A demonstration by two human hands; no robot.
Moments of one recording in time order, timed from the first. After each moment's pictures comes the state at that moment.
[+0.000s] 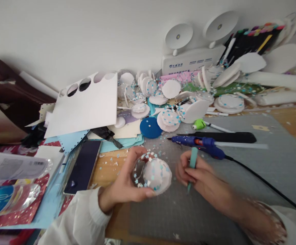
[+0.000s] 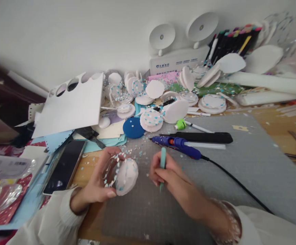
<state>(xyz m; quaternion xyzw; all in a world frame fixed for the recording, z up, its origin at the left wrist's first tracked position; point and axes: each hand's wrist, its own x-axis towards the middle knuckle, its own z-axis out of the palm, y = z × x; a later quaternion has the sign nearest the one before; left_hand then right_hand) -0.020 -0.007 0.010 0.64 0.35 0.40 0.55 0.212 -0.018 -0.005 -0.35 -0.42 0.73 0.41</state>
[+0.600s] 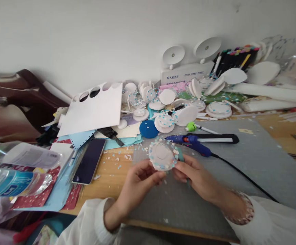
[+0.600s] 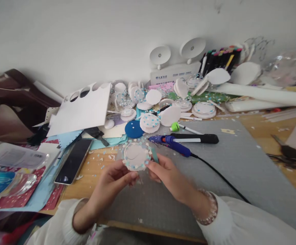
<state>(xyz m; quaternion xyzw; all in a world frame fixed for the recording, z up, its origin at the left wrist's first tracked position) 0.037 -0.042 0.038 0.45 0.46 0.41 0.64 0.212 -0.018 0.010 -0.34 -0.44 0.73 0.39</state>
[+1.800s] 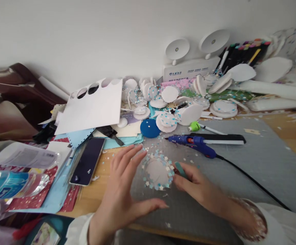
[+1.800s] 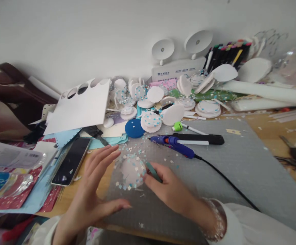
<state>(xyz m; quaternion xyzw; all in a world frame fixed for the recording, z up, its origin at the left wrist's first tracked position) -0.005 -0.052 0.064 0.82 0.50 0.26 0.12 0.209 -0.025 0.026 -0.41 -0.56 0.65 0.32</state>
